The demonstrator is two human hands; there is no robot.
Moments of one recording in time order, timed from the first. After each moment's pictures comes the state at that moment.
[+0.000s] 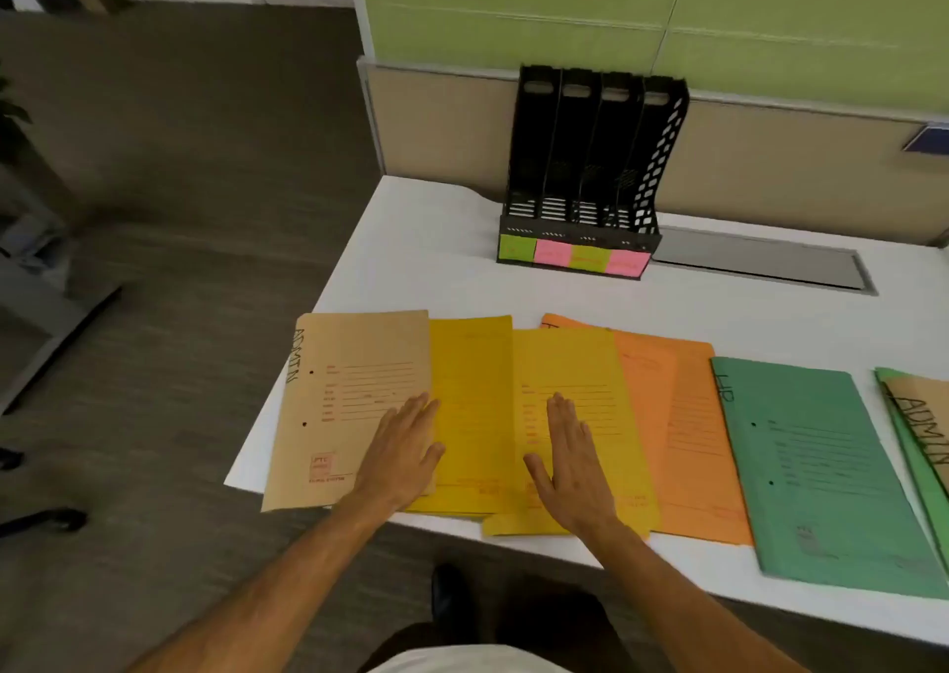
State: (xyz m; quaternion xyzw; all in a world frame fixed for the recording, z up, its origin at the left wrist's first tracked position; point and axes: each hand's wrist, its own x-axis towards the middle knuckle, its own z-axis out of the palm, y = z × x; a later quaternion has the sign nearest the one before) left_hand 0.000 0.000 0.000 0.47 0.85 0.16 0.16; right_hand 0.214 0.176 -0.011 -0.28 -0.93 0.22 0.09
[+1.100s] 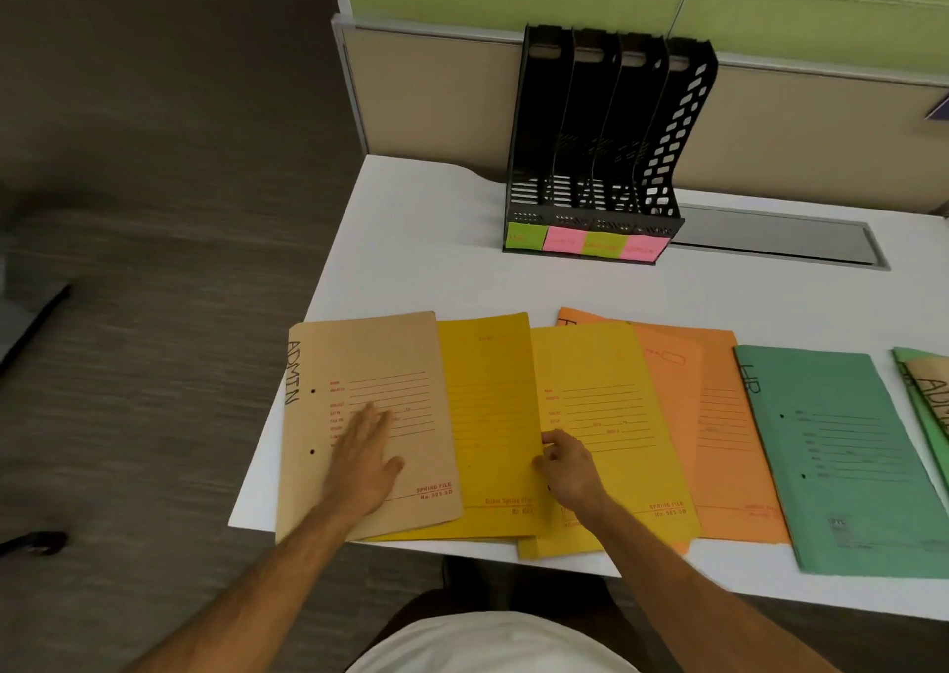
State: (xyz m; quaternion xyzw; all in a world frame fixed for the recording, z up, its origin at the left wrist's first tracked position) left_hand -0.101 -0.032 -0.054 0.38 0.89 0.10 0.25; right_hand 0.138 0.179 -0.034 -0.53 -0.66 0.53 -0.01
